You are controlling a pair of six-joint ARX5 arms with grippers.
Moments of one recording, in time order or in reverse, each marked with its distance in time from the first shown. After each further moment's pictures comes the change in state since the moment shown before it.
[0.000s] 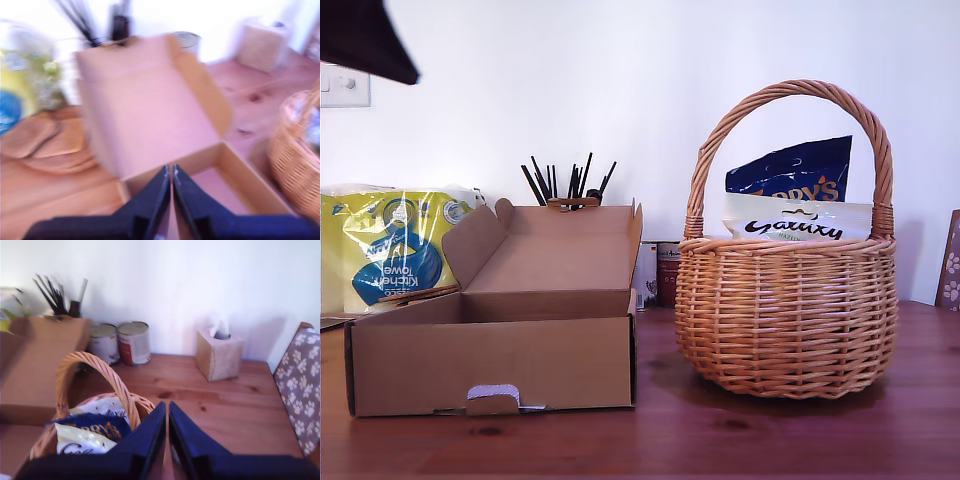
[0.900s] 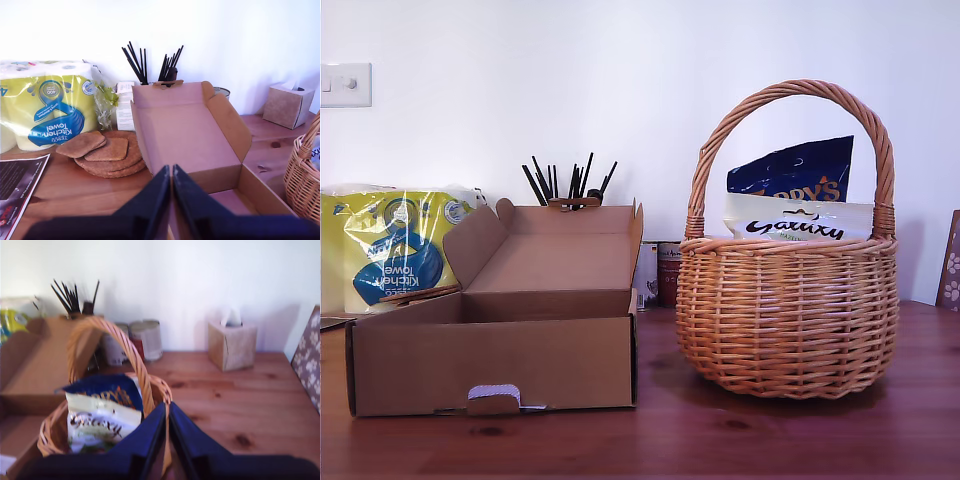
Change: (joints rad) left arm 0.046 -0.609 -0.283 -0.079 -0.060 -0.065; right arm -0.027 -0.318 -0.313 0.035 -0.051 0.050
